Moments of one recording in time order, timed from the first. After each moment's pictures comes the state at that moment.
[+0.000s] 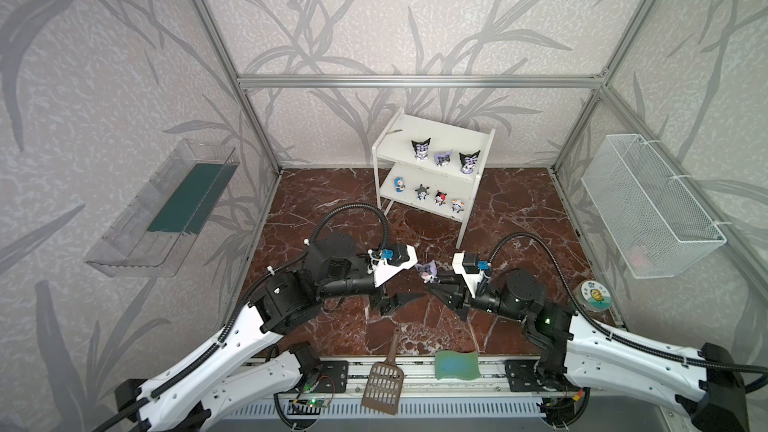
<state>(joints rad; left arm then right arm) -0.84 0.84 1.00 -0.51 0.47 0.19 1.01 0.83 0.47 0.34 -0.25 0.19</state>
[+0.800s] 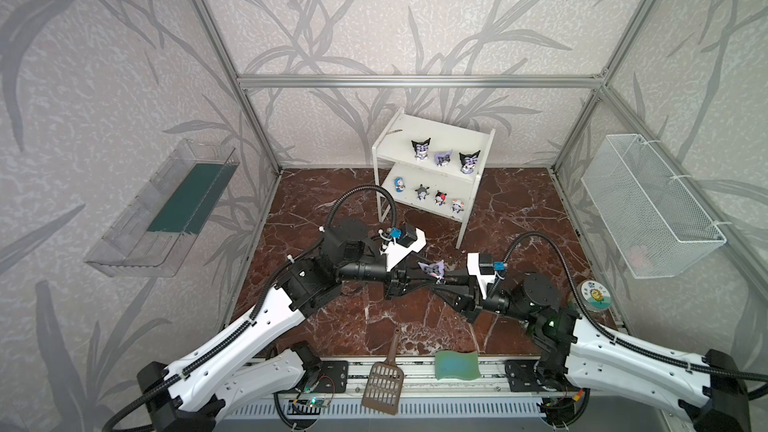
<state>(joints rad) -0.78 0.98 0.99 -0.33 0.74 0.02 1.01 0.79 0.43 0.51 -0.32 0.24</state>
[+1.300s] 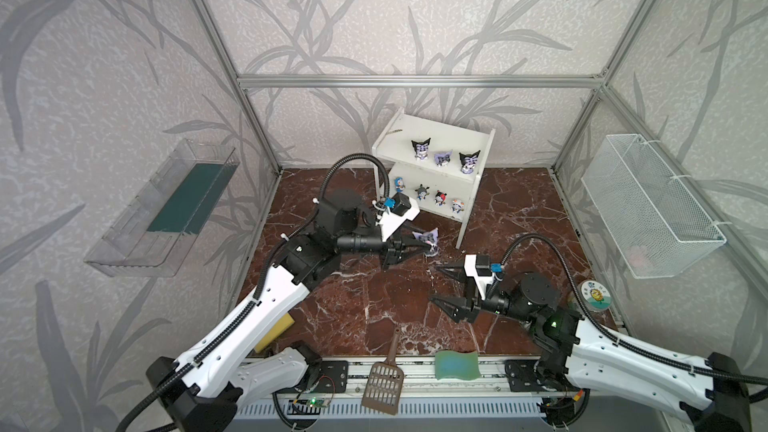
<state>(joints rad) -0.55 1.12 1.25 -0.46 0.78 0.14 1.00 0.75 0.45 0.35 -0.28 0.16</state>
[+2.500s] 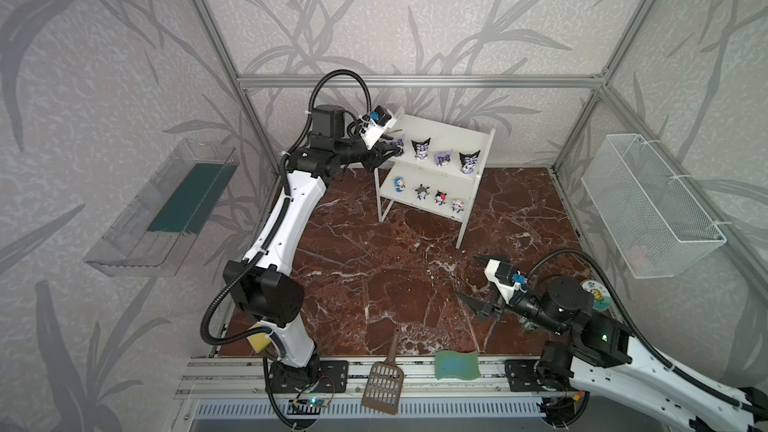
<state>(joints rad) -0.23 1.76 1.96 -0.61 0.69 0.48 1.00 0.50 0.58 -0.19 0.00 -0.14</state>
